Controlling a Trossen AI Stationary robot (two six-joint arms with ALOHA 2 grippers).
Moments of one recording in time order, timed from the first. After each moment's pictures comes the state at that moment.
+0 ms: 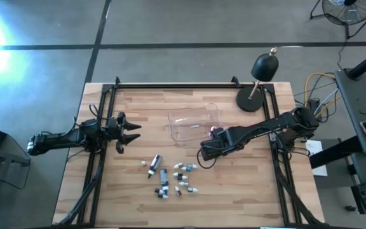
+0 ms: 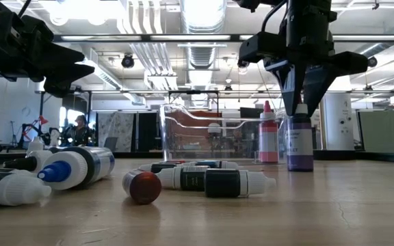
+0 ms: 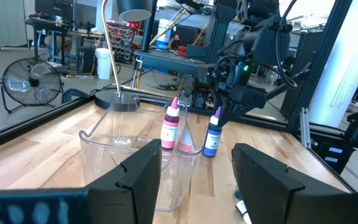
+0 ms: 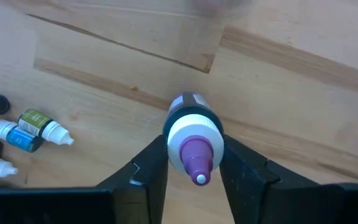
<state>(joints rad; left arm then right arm) 0.11 0.05 0.01 0.02 0.00 -0.19 0.19 1.71 1.27 -1.03 0.13 1.48</state>
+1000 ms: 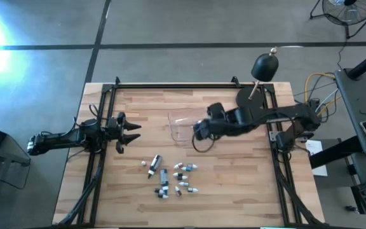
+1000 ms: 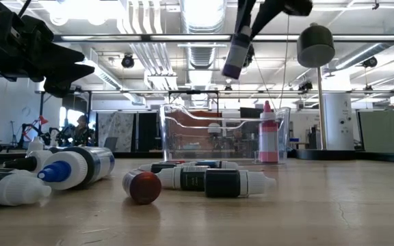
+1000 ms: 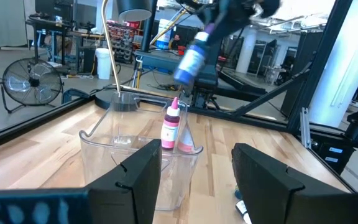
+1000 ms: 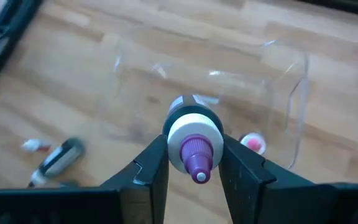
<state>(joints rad) 0.11 0.05 0.01 0.02 0.00 -0.19 0.12 1.69 1.74 -1.24 0.49 1.25</state>
